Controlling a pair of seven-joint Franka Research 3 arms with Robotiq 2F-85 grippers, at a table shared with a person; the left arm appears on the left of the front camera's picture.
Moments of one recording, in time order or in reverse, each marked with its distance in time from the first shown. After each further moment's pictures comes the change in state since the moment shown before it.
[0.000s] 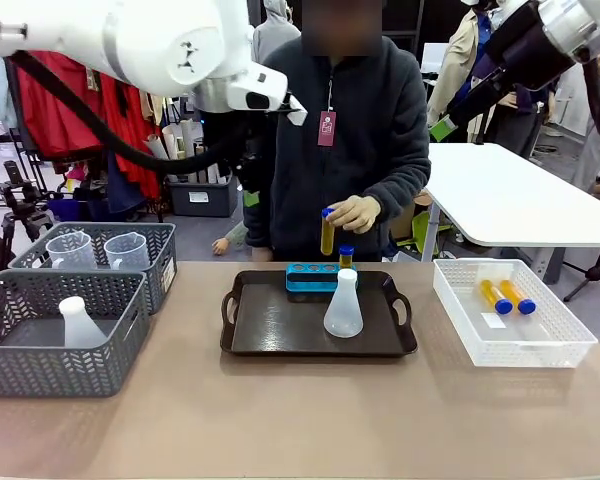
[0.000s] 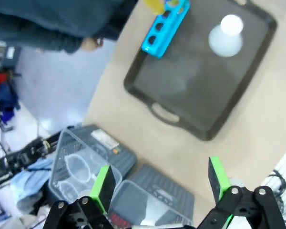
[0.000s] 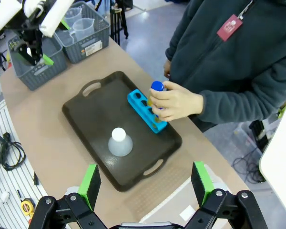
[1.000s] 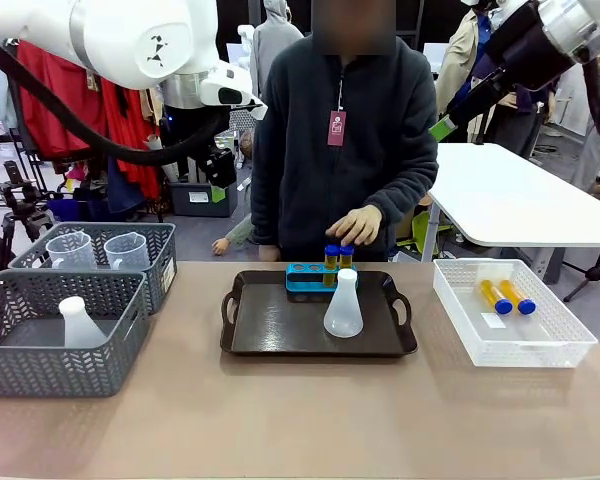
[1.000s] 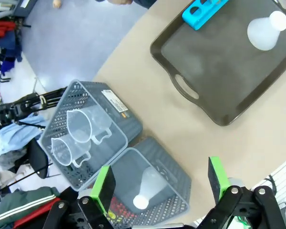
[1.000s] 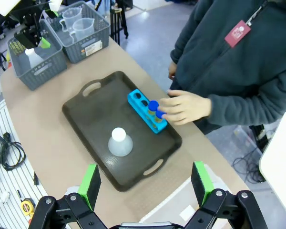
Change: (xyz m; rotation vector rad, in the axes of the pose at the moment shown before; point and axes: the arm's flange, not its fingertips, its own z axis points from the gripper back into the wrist) left arm -0.033 0.031 0.001 0.055 0.084 0.223; right arm 0.000 0.000 0.000 0.000 0.000 0.000
